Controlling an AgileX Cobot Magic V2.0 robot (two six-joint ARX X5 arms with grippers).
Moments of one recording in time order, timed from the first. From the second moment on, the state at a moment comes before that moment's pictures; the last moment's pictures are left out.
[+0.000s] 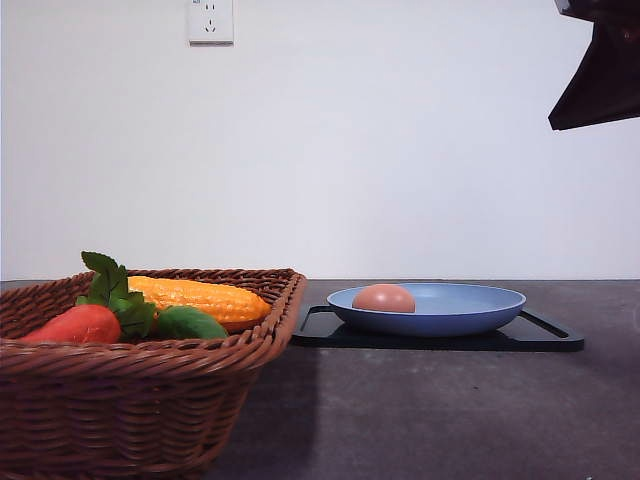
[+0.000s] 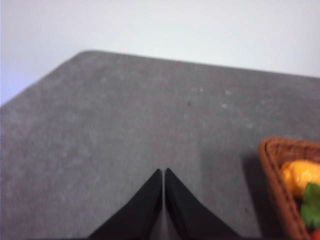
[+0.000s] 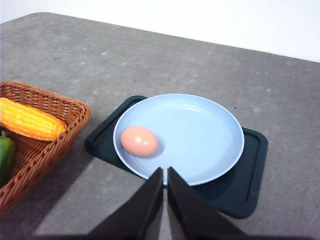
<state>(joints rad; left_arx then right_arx) -0.01 0.00 0.11 -0.28 -0.10 -0.11 0.67 0.64 0.41 -0.06 0.24 0.11</state>
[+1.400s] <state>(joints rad) -0.01 0.00 0.05 -0.24 -0.09 -0.15 0.67 0.64 0.41 -0.06 0.24 0.11</state>
